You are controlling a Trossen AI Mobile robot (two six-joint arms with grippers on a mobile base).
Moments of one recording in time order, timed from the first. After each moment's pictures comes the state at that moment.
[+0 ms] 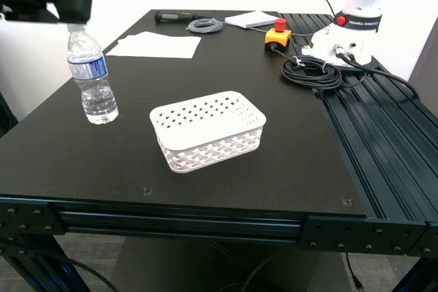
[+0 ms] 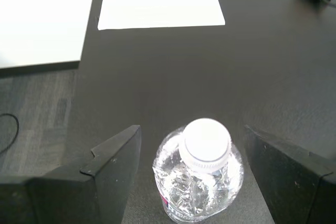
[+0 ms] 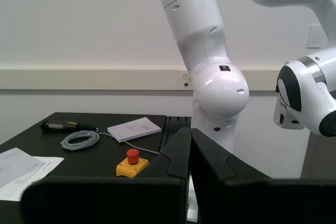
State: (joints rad) arm 0 0.00 1.05 0.52 0.62 0.00 0.00; arm 1 0.00 1.40 0.64 0.15 0.14 0.09
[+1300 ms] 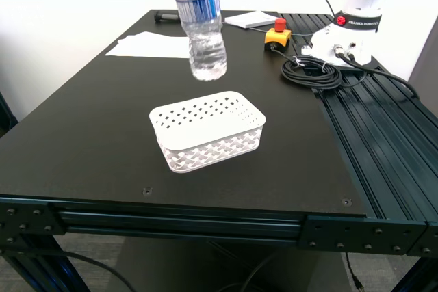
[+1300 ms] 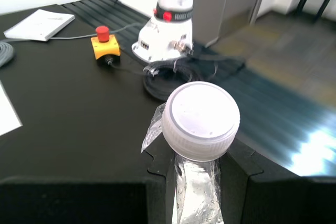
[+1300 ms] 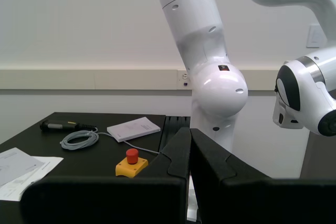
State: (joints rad) arm 0 0.00 1.05 0.52 0.62 0.00 0.00; arm 1 -0.52 1.40 0.78 0.22 0.28 0.09
